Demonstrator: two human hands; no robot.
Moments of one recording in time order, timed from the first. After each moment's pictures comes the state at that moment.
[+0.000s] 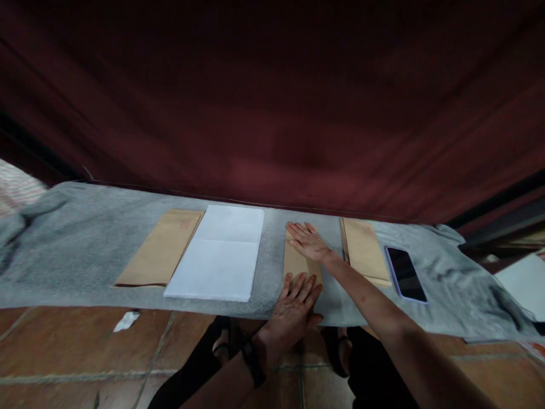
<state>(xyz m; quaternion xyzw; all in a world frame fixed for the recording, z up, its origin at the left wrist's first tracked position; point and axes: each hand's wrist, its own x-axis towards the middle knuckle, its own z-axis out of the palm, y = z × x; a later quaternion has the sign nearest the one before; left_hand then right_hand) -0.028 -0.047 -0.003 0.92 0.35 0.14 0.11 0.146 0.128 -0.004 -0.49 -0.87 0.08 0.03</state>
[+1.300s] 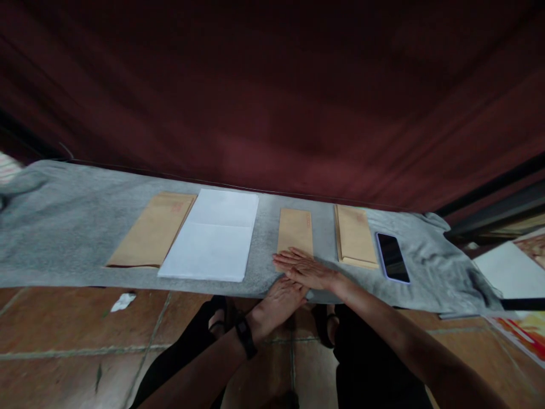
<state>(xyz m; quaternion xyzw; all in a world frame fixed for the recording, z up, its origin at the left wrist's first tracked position) -0.024 -0.061 -0.001 0.93 0.34 0.11 0.09 0.143 0.007 0.019 -0.31 -0.90 0.31 0.05</state>
